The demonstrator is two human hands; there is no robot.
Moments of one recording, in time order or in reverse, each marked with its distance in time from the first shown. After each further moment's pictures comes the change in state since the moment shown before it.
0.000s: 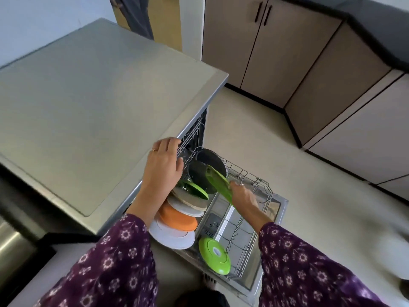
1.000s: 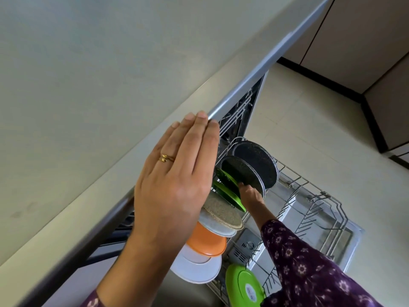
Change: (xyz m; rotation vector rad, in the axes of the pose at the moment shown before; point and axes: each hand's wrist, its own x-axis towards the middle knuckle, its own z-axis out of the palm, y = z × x) left_hand 0.000 -0.026 0.071 0.391 0.466 0.154; right_hand 0.228 -0.020 0.214 -0.069 -0.174 -0.203
